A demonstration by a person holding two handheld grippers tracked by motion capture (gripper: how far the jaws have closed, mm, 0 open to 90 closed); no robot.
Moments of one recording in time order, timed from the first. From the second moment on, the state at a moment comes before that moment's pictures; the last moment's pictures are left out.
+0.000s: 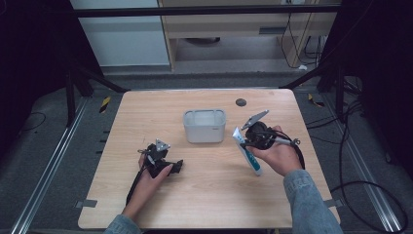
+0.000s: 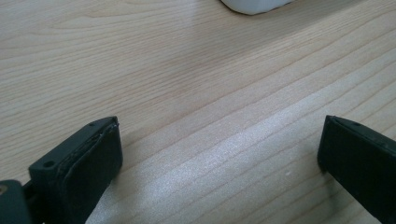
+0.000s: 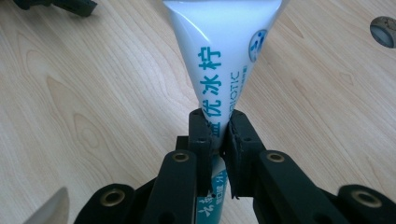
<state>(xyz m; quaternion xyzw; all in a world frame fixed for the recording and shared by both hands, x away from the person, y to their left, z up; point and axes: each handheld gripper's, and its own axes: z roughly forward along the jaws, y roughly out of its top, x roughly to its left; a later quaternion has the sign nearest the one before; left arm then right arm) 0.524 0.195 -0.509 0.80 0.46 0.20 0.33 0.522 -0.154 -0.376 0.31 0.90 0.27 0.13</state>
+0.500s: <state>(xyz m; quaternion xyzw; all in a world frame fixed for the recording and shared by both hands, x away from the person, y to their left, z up) 0.524 0.195 -0.509 0.80 0.46 0.20 0.33 0.517 -0.166 -0.359 0.32 0.89 0.29 0.15</state>
